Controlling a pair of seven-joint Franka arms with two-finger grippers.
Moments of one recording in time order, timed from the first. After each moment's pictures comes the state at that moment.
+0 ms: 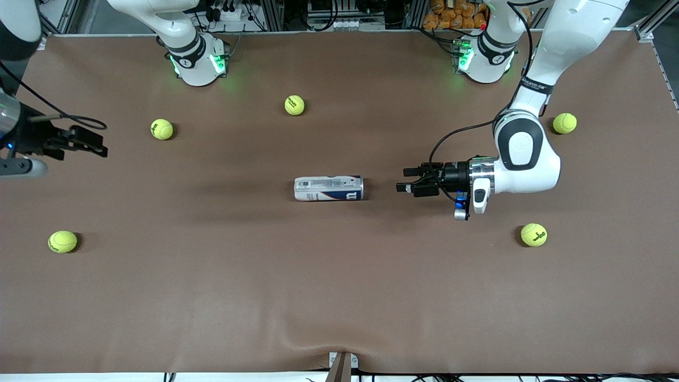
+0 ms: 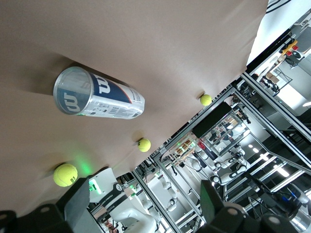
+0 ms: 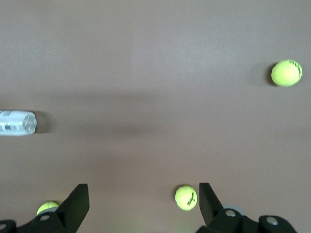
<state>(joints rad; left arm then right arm) -0.02 0.38 -0.28 -2.04 -1.36 2.03 -0.07 0.07 0.05 -0.09 -1.57 0.05 1.50 -0.06</state>
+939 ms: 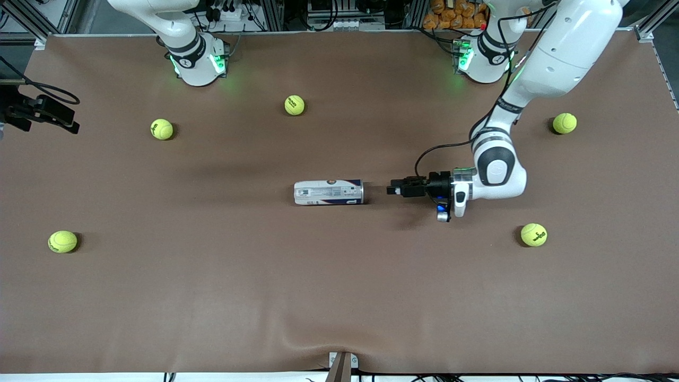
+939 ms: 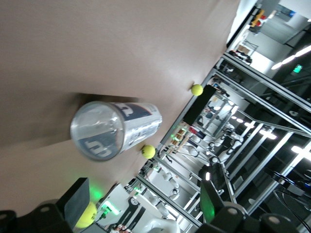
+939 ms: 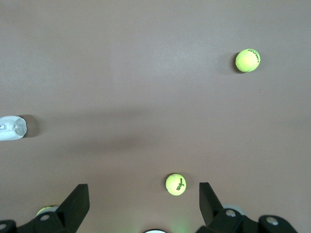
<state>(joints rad) -0.05 0.62 -0.29 -2.03 -1.58 2.03 0.48 0.06 -0.02 -0.10 -1.54 -0.02 1.46 0.03</state>
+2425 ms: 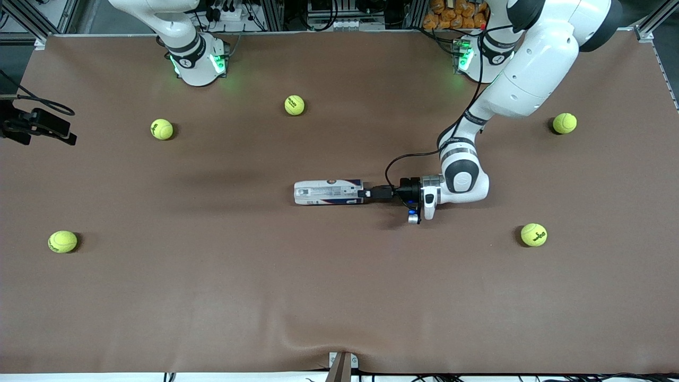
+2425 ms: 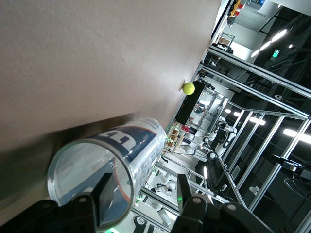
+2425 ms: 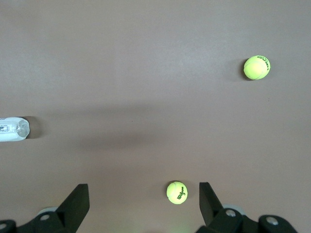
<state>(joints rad) -0.17 0.79 -0.29 -1.91 -1.74 2.07 0.69 0.00 0.02 -0.08 -1.54 0.02 1.49 -0.04</state>
